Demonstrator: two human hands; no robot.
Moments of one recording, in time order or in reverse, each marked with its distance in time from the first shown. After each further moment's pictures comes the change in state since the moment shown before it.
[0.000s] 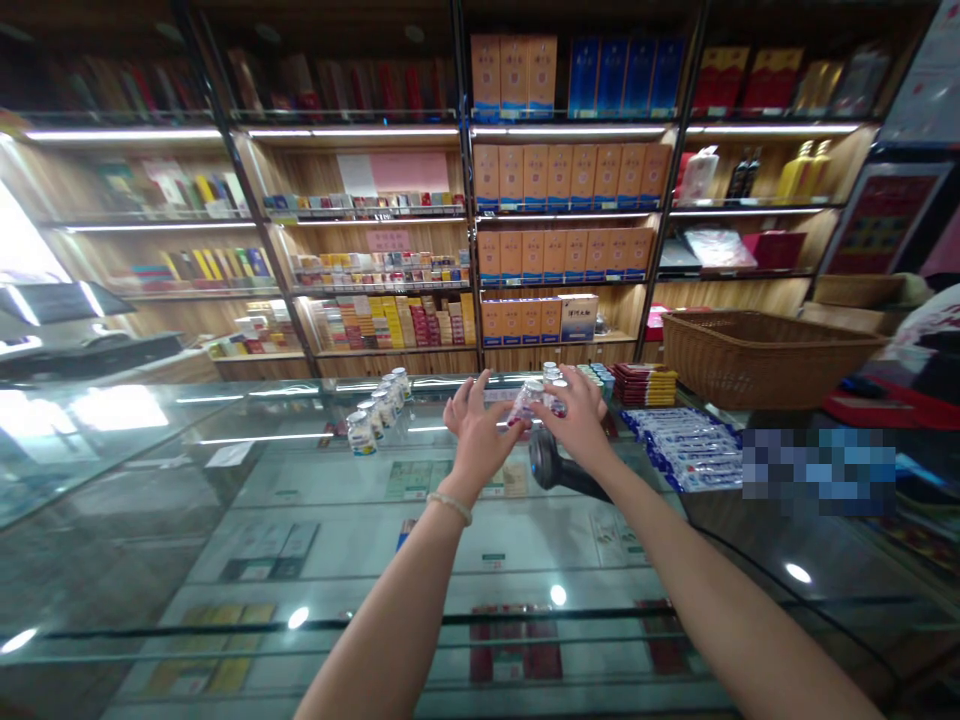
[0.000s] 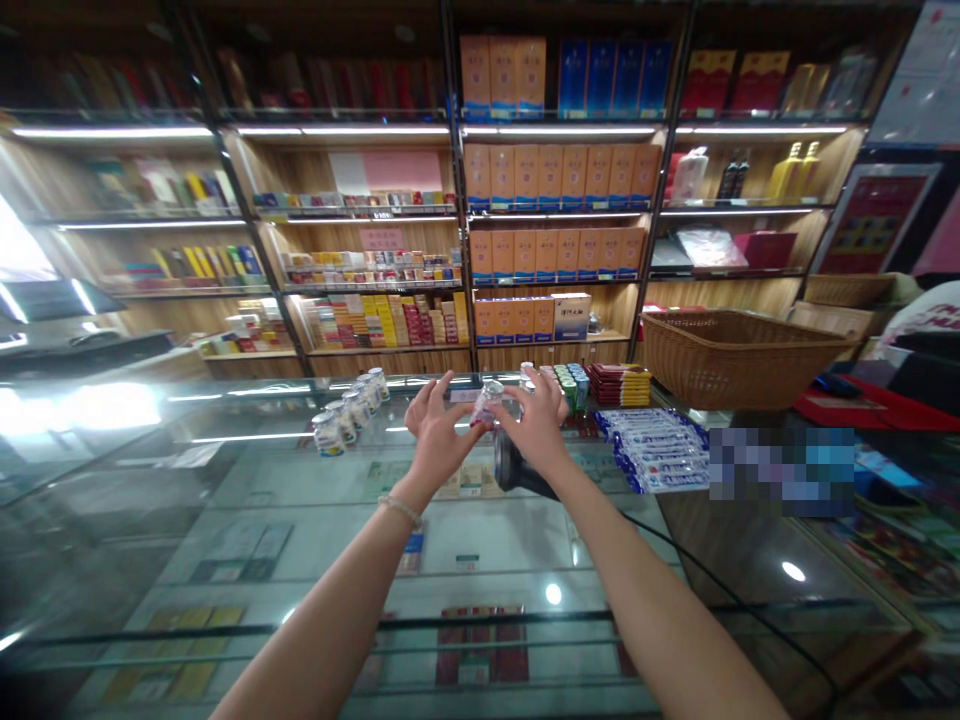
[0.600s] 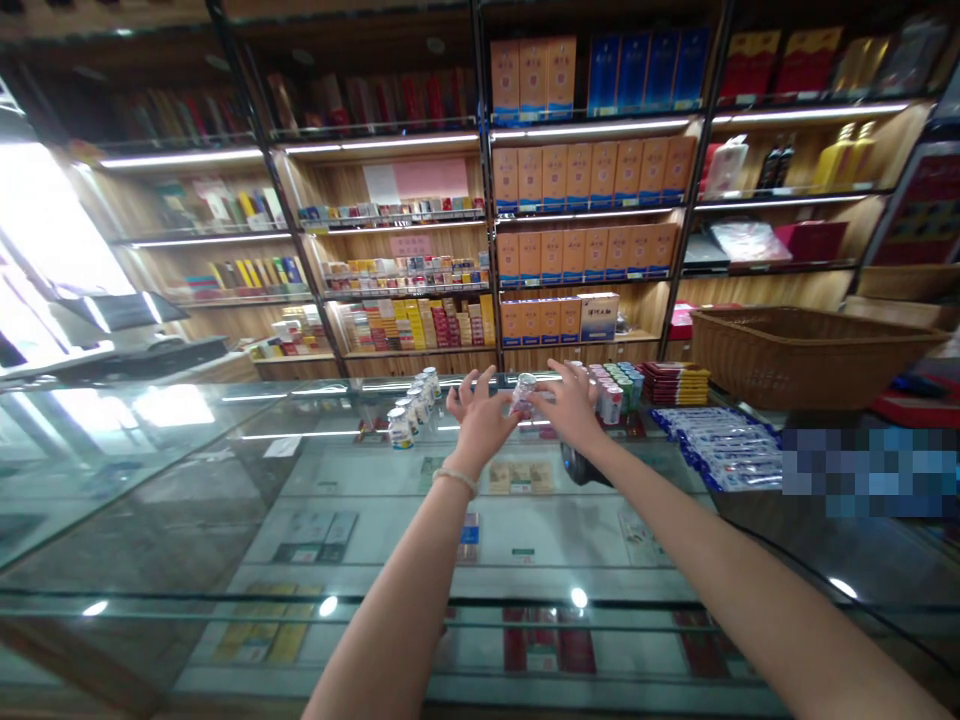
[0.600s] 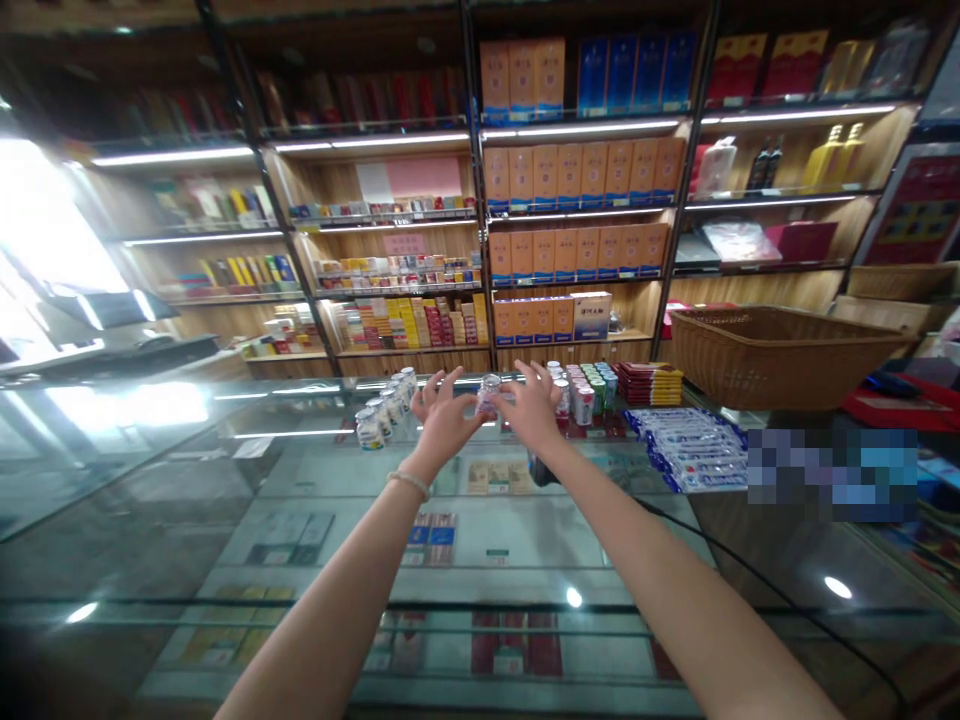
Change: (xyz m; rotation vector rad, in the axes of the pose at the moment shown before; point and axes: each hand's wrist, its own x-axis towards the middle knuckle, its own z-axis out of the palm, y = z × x) left_hand 0.015 -0.043 -0.028 0.139 -0.070 -0.006; right_hand 0.018 -0.042 0.040 -0.016 -0.099 -0.006
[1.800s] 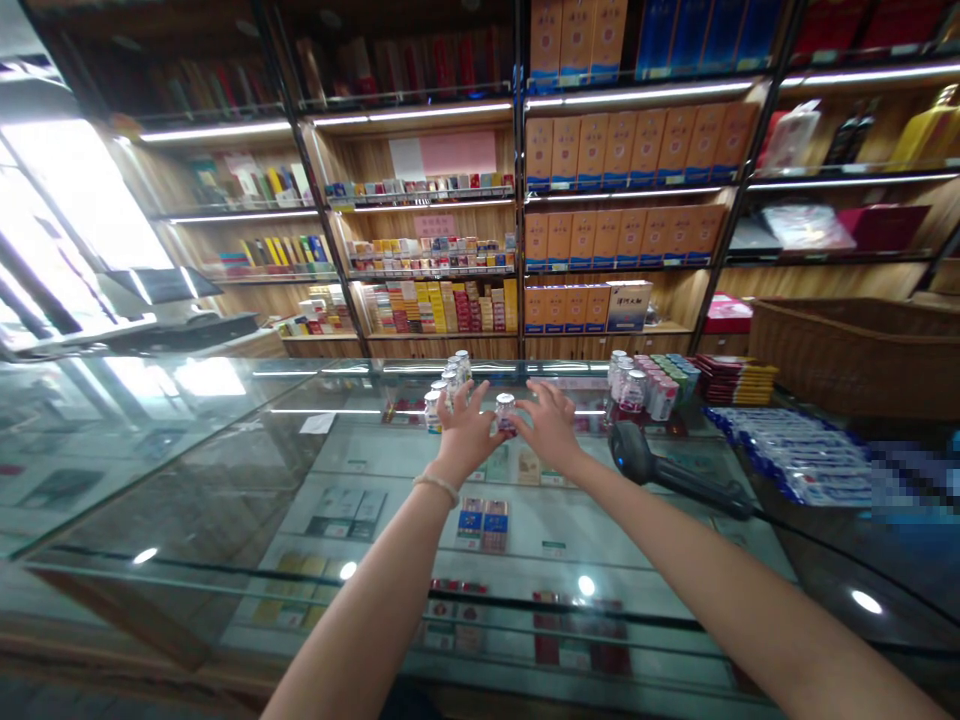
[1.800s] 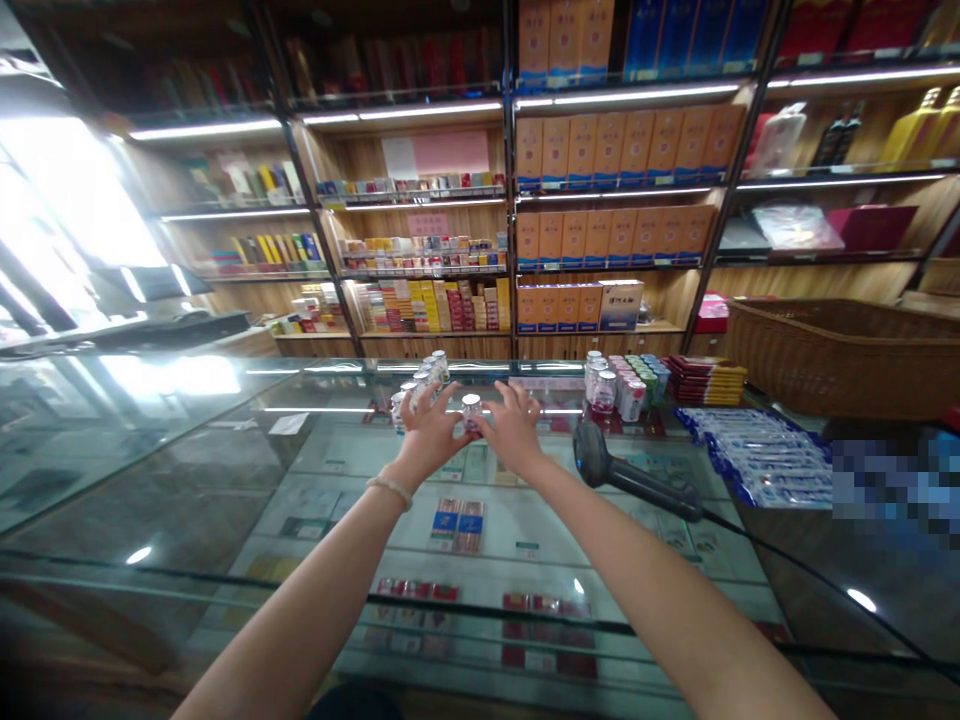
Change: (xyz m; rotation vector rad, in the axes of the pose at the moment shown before) left_hand -0.044 -0.100 -0.011 0.229 -0.099 0.056; right_hand -0.036 -0.037 0.105 -0.089 -0.186 -0.125
